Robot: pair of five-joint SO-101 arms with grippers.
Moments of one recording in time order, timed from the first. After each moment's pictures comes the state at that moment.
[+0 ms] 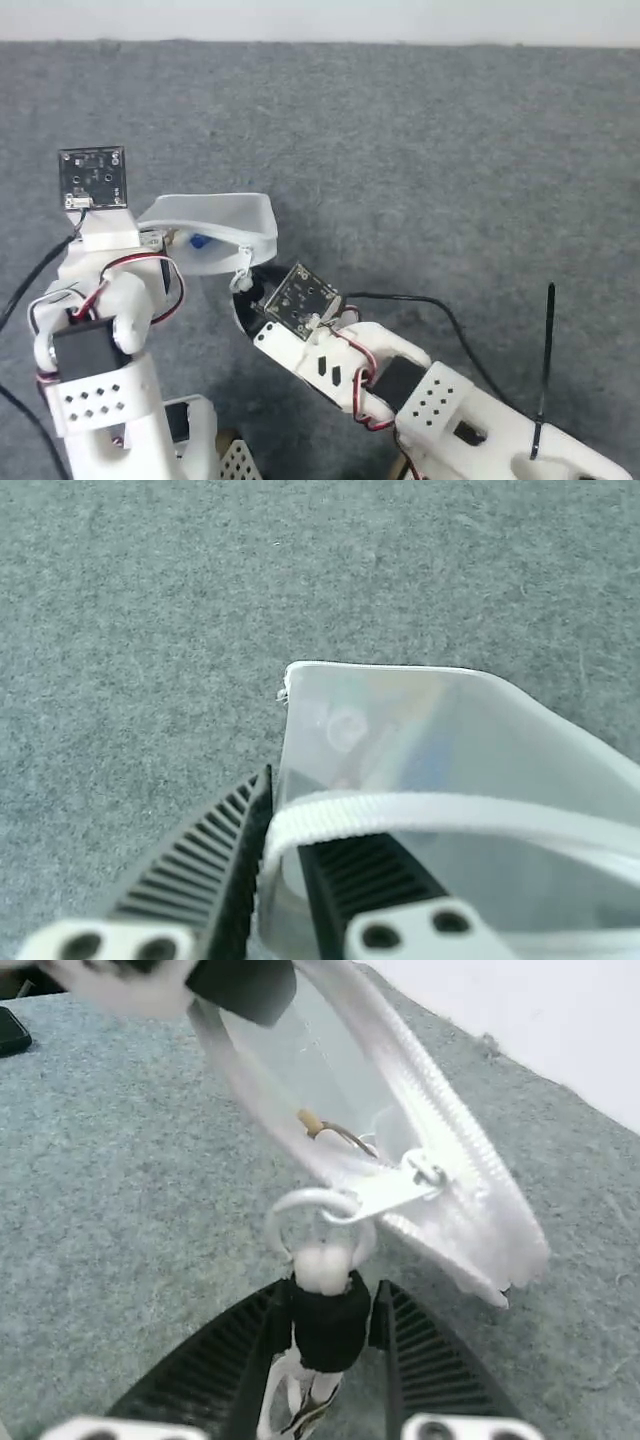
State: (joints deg) left arm -19.6 -60.4 45.5 72.9 -2.9; right arm -57.4 -50.2 74.5 6.7 4.3
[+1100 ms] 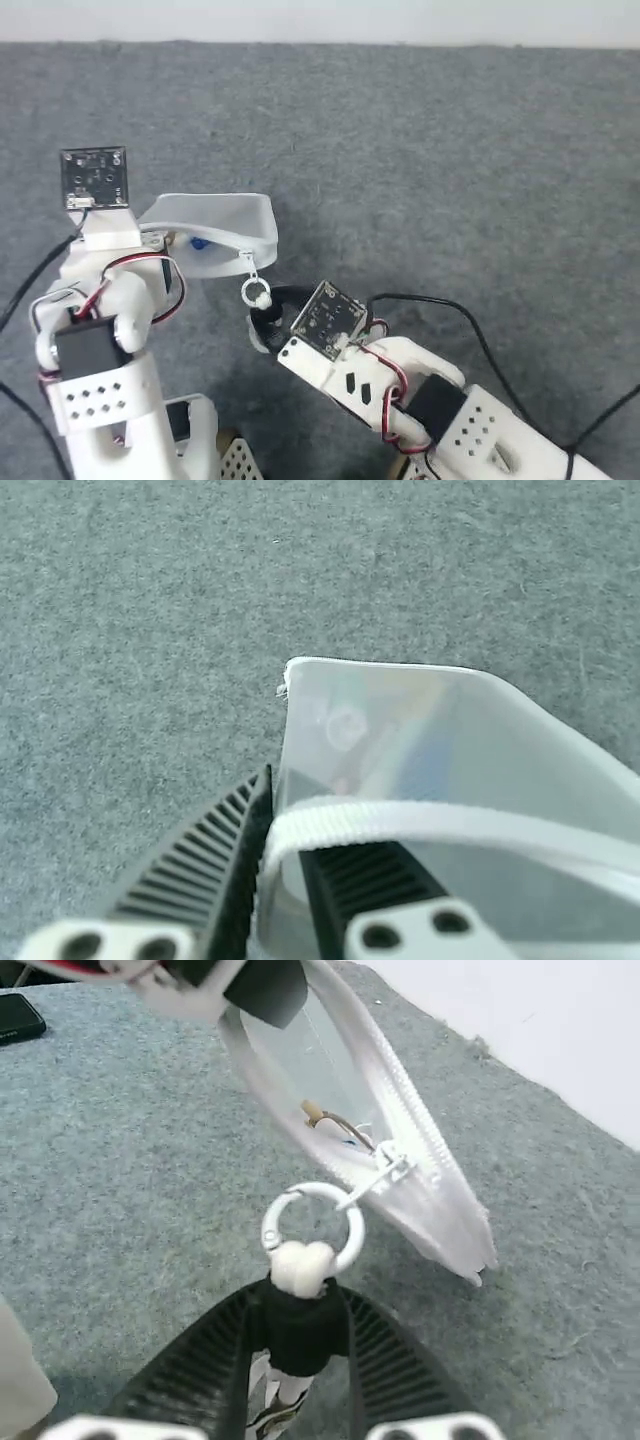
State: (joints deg) left arm -19.6 -60.3 45.5 72.9 -2.9; right arm -57.3 -72.6 76.4 27.8 6.8
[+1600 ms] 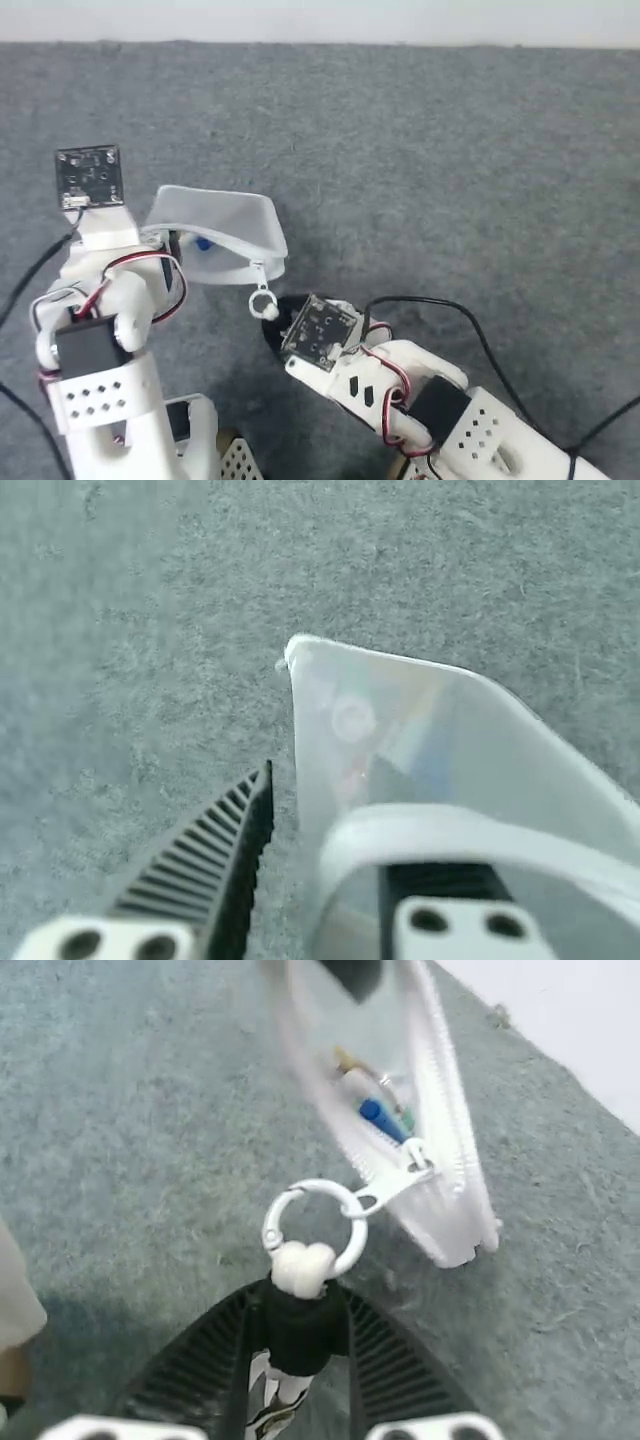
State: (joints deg) left arm -19.6 -60.3 45.6 72.9 0.5; right arm -57.4 -73.6 76.4 34.6 13.9
